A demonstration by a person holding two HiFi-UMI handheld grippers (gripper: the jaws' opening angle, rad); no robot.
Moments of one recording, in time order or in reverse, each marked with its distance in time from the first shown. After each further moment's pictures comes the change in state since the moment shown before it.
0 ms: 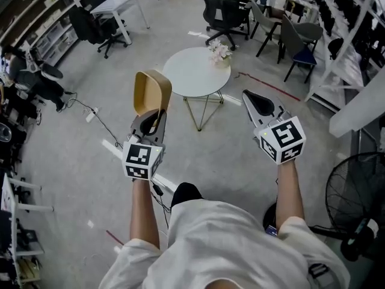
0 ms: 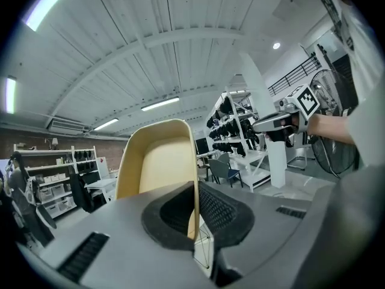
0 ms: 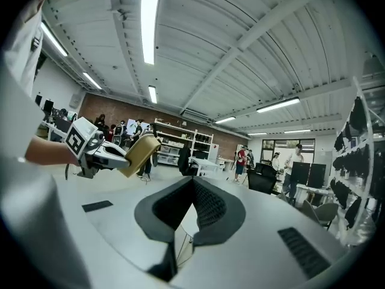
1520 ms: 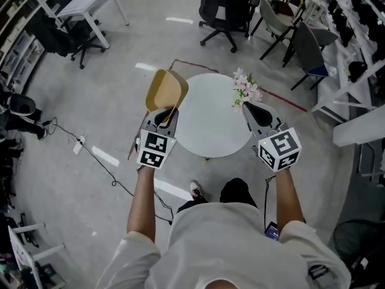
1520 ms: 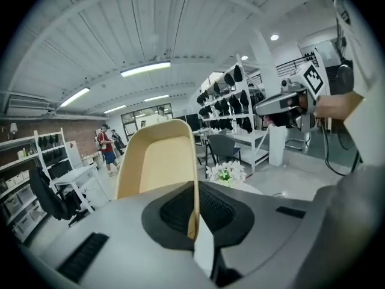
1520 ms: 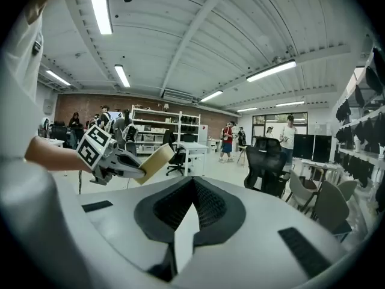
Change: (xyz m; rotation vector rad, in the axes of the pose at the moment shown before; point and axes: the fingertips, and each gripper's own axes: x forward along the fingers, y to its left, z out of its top) left arm 0.438 0.325 -0.126 0.039 0.186 -0.253; right arm 0.484 -0.162 -0.069 0.157 0.171 -0.079
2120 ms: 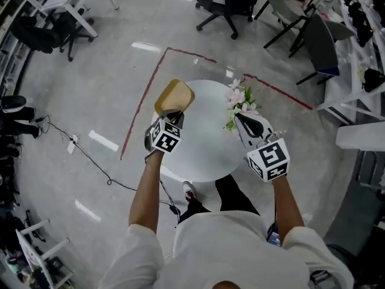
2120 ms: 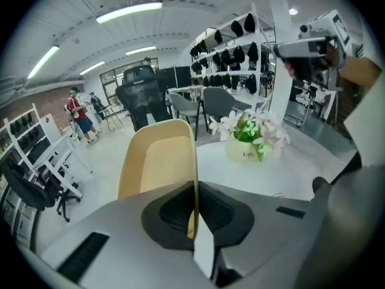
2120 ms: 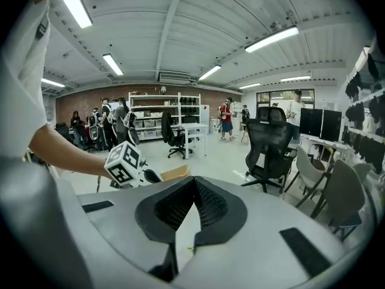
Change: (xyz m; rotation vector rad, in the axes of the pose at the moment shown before) left arm 0.280 0.001 -0.118 -0.016 0.392 -0.163; right arm 0.130 -0.134 -0.101 0.051 0.188 0.074
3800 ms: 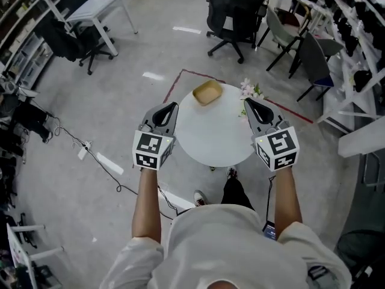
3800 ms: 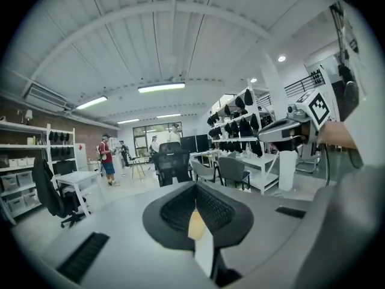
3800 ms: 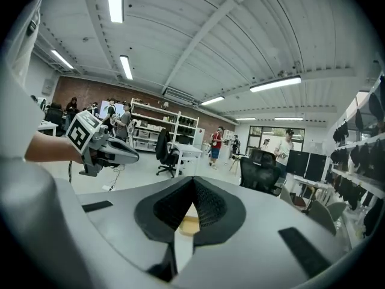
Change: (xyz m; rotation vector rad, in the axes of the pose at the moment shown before) left arm -0.333 -0.022 0.034 -0.084 -0.600 0.206; right arm -0.119 0.141 0.098 -0.162 -0.208 -0.157
